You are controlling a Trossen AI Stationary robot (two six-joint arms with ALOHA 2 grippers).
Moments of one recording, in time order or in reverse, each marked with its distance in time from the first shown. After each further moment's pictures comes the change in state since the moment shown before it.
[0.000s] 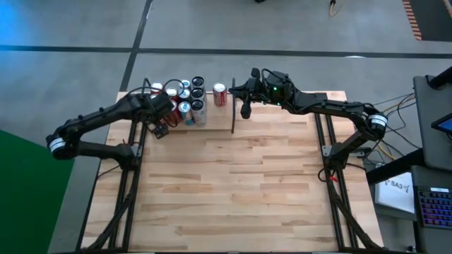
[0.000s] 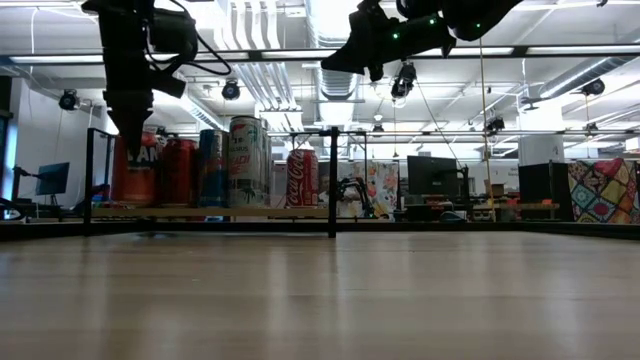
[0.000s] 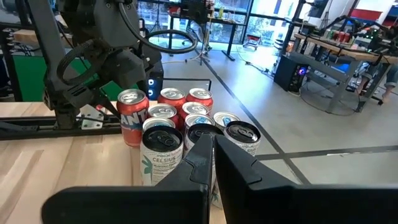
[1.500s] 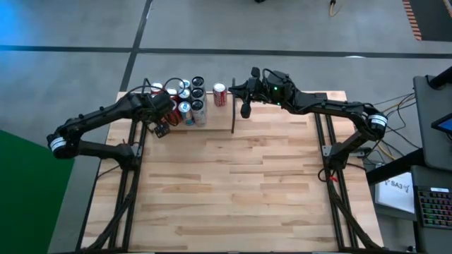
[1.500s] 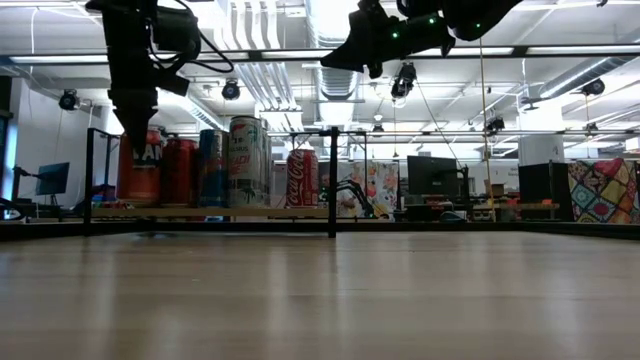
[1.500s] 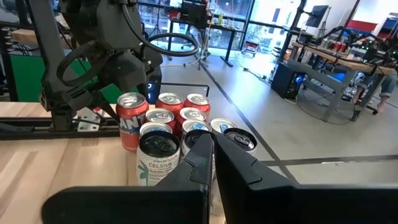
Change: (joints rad) left arm 0.000 0.013 0.018 0.010 0.000 0.001; right arm 0.000 0.001 0.001 0.023 0.000 -0.029
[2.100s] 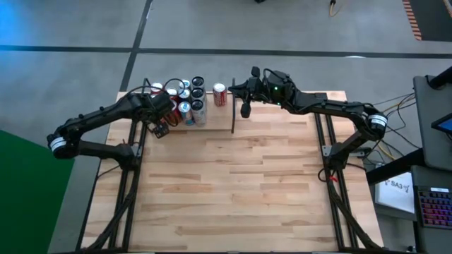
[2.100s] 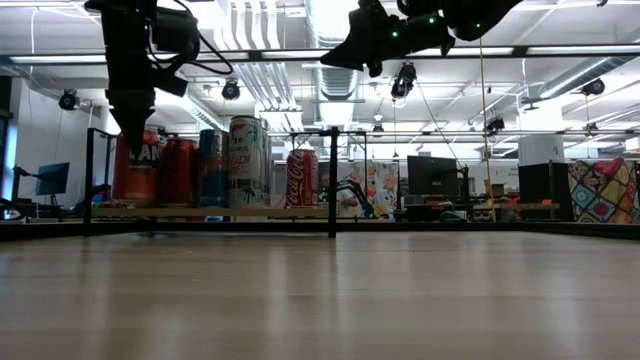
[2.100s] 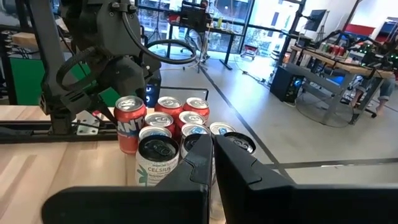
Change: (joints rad) left arm 0.000 0.000 0.000 -0.021 0.002 0.000; right arm 0.000 0.000 0.000 0.015 0.000 0.000
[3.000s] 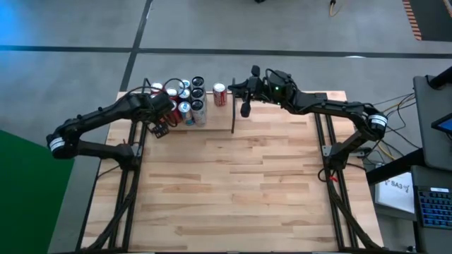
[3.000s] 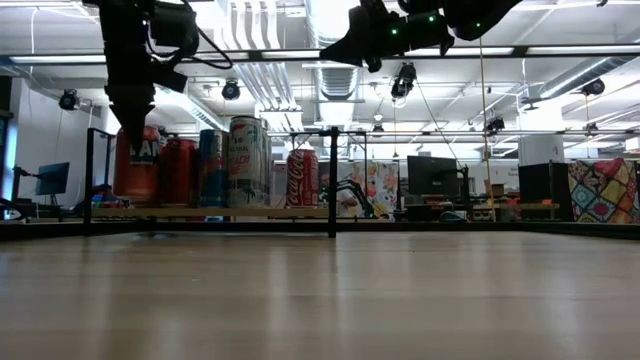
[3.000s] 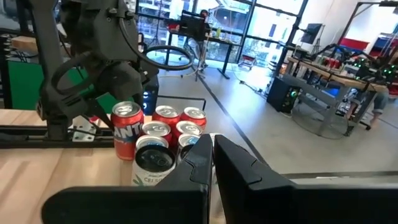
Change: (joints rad) left arm -0.021 -0.013 0.014 -0.016 -0.019 -0.019; right arm 0.000 0.000 0.001 0.039 0.000 -0.026
